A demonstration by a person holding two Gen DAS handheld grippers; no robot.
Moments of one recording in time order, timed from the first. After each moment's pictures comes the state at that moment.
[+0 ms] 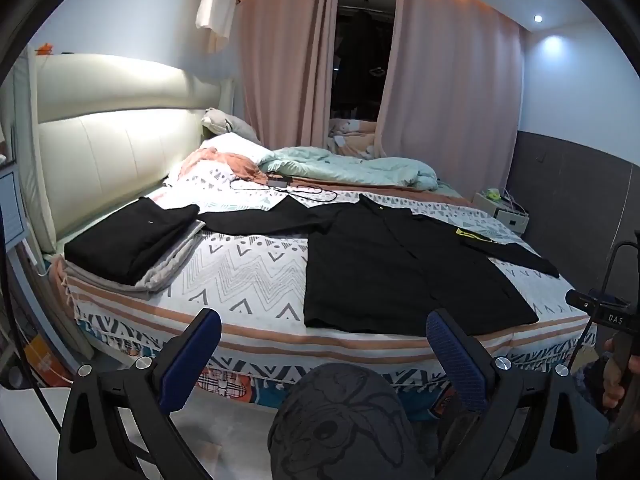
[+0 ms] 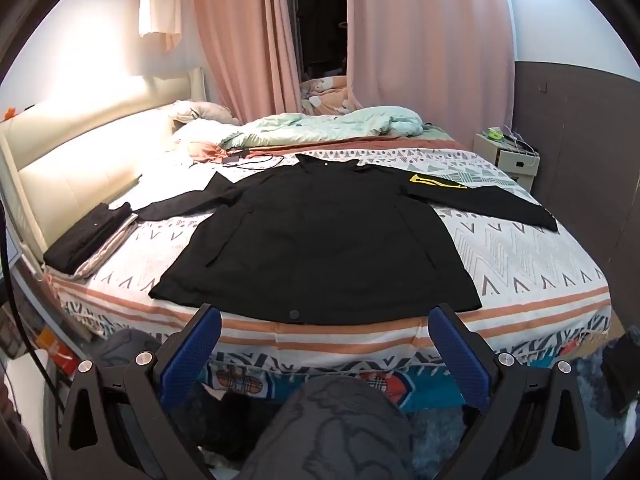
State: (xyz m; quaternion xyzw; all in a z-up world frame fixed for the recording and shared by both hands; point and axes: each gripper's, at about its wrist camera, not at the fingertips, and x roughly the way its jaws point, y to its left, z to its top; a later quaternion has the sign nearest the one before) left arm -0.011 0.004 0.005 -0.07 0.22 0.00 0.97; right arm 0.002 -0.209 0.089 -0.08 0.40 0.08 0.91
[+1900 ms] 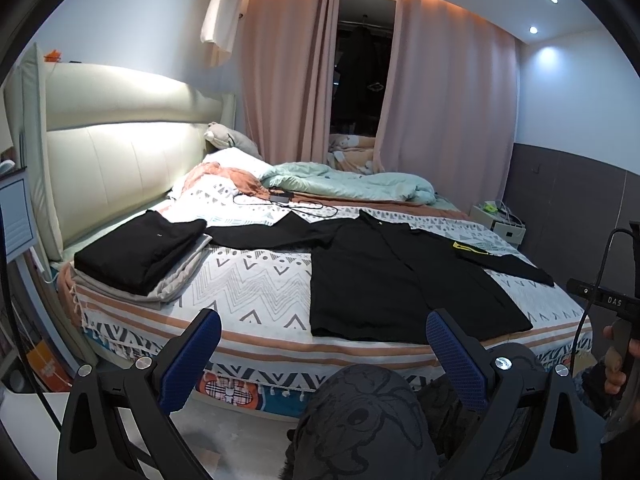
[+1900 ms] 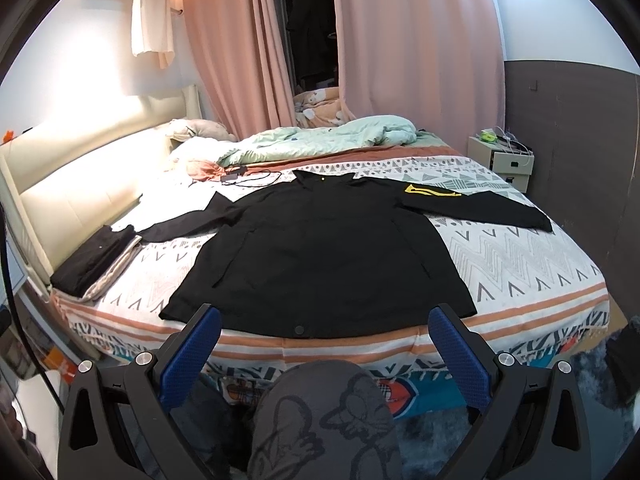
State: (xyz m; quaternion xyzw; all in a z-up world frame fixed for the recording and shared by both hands) left arm -0.039 0.020 0.016 -0.07 0.19 0.00 0.98; right arm 0.002 -0.214 0.112 -0.05 0.38 0.08 0.92
